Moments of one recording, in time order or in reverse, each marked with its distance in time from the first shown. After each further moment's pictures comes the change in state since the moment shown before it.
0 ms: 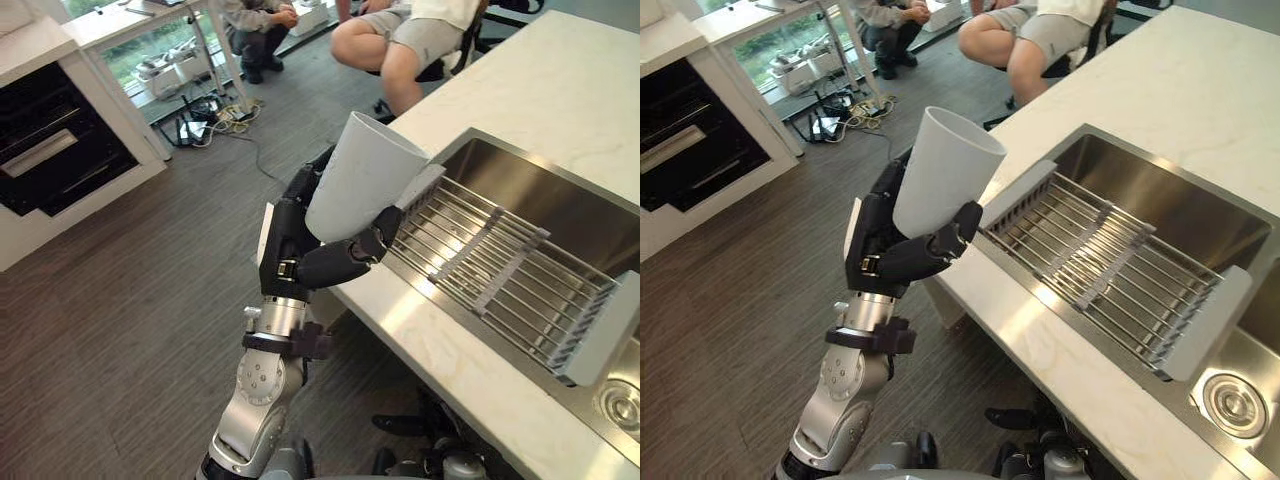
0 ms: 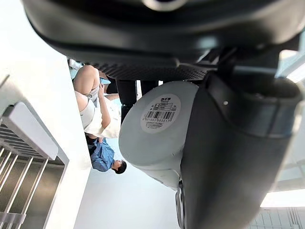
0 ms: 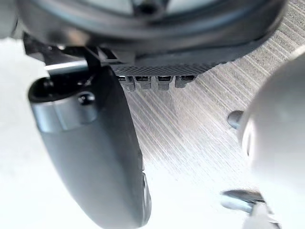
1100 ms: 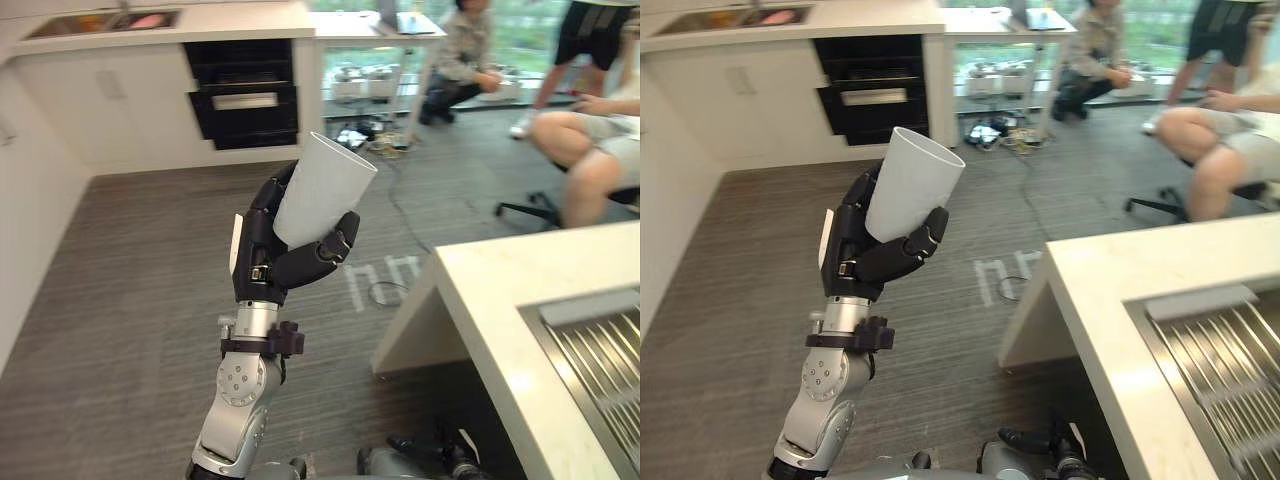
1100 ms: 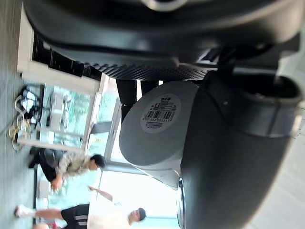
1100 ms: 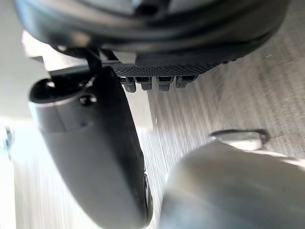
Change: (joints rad) left arm 0.101 -0.010 0.110 0.002 0.062 0.007 0.018; right arm 0.117 -0.053 -0.099 0.001 -0.002 -0.019 0.082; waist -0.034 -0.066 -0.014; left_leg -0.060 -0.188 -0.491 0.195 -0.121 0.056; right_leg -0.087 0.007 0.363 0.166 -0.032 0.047
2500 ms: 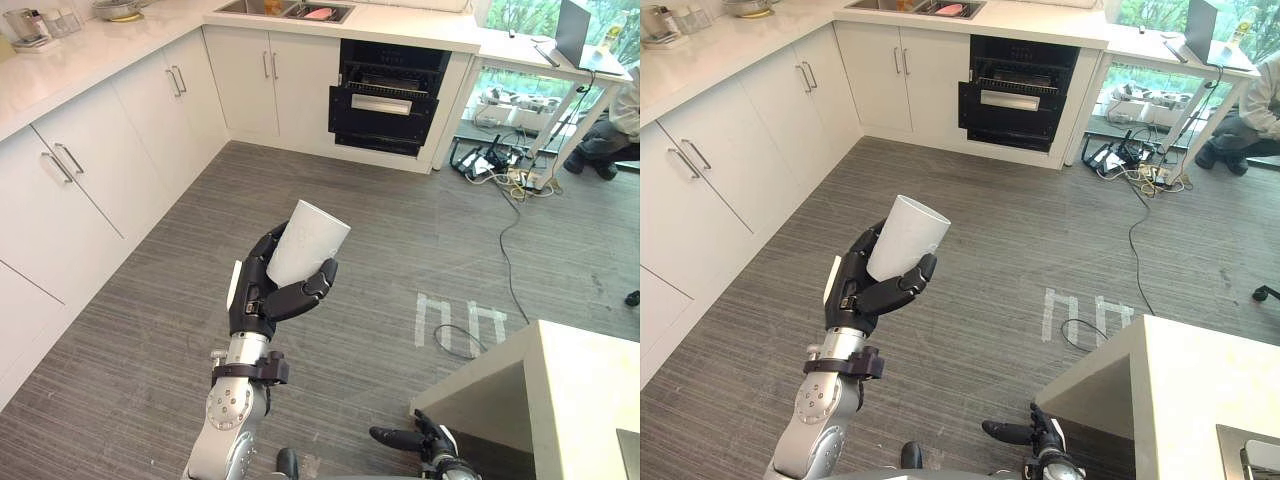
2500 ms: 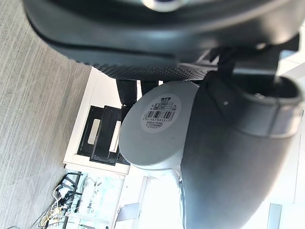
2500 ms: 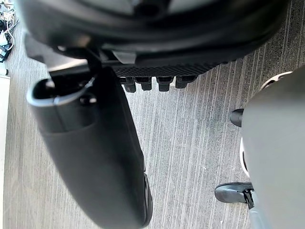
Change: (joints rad) left arm 0.112 0.052 0.079 0.118 -0.060 0.009 -0.063; right arm -0.116 0.088 0.002 0.124 0.031 0.015 -0.036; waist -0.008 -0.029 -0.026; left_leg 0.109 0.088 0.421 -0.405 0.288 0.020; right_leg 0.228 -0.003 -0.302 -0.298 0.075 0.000
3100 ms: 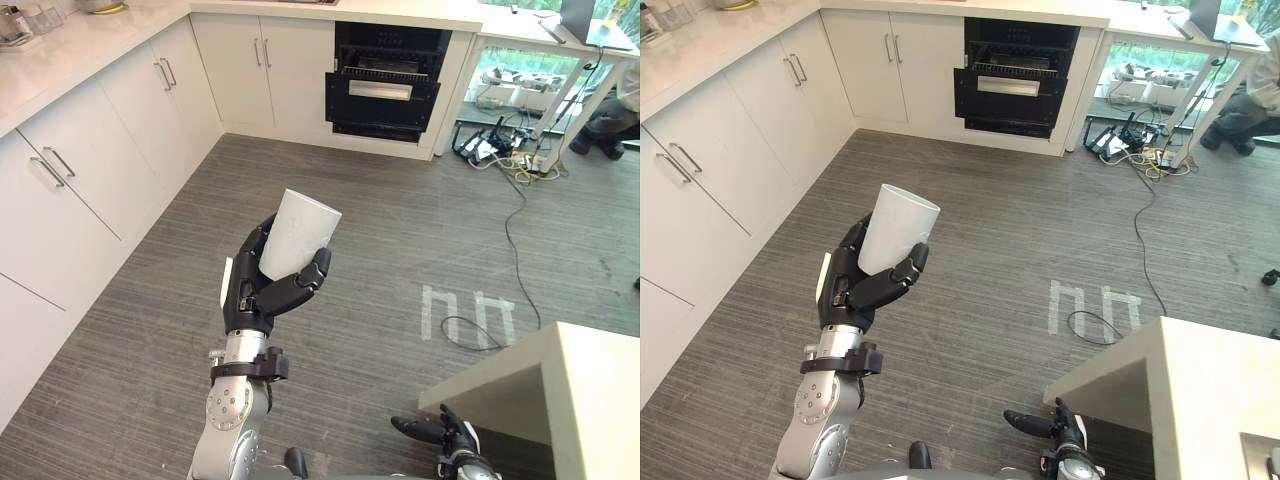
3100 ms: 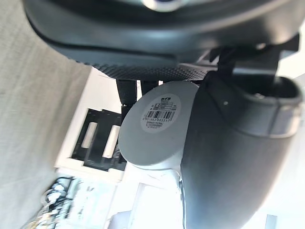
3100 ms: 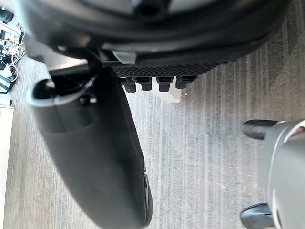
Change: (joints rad) left arm 0.009 -0.069 0.024 -0.073 0.000 0.001 0.003; right arm -0.002 -0.057 -0.094 -0.047 -0.001 0.001 -0.051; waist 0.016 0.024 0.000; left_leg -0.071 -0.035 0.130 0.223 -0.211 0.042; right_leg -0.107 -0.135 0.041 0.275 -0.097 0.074
